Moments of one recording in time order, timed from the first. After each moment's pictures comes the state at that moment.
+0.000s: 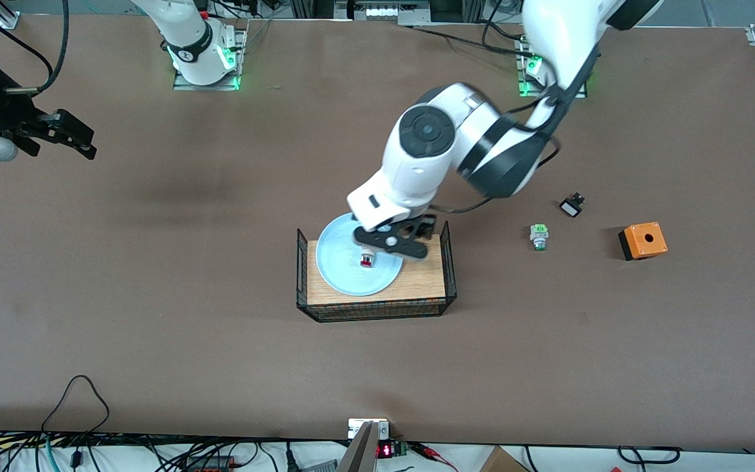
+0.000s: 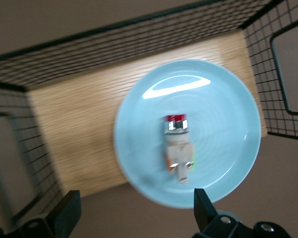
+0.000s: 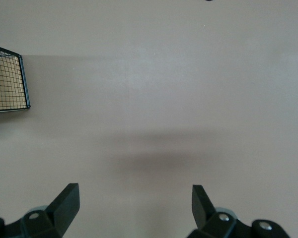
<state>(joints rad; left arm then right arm) -0.45 0.68 -0.30 -1.07 0.11 1.80 -0.51 0.00 -0.08 0.06 -1.73 -0.02 1.68 0.10</state>
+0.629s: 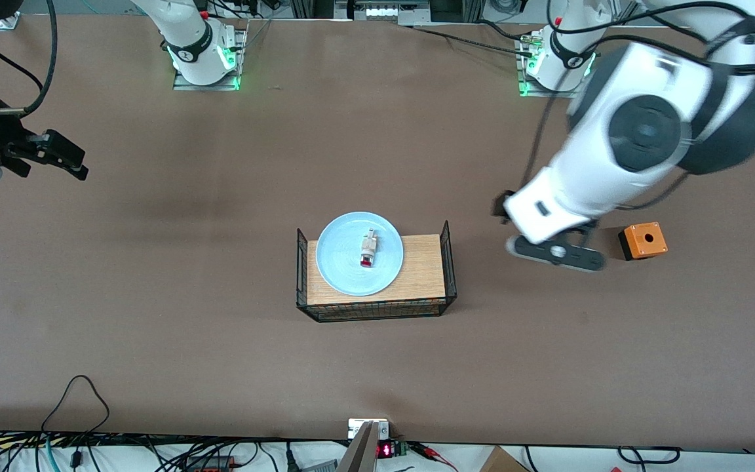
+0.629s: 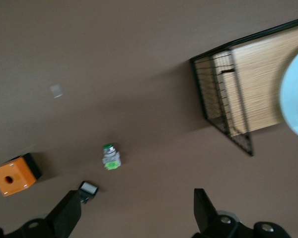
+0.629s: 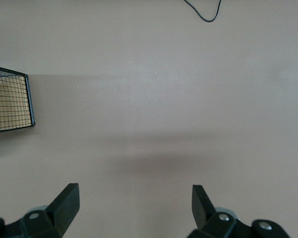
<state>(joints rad) -0.13 0.52 -0.28 -1.07 0.12 1.42 -0.17 -0.01 0.02 0.06 -1.61 -0.02 1.68 0.10</state>
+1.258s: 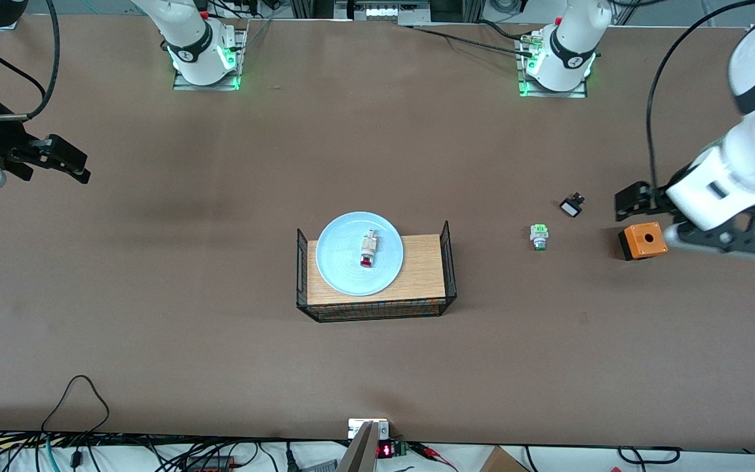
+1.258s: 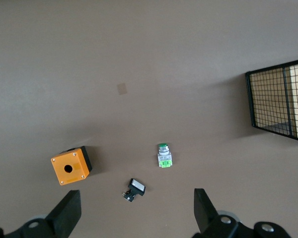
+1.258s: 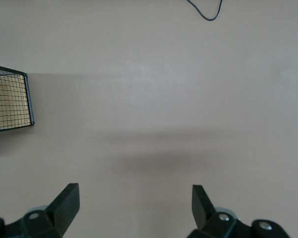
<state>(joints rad) -0.03 0.18 -0.06 -1.48 -0.02 1.66 0.01 -0.01 0.03 0.06 -1.60 -0.02 1.68 0.10</state>
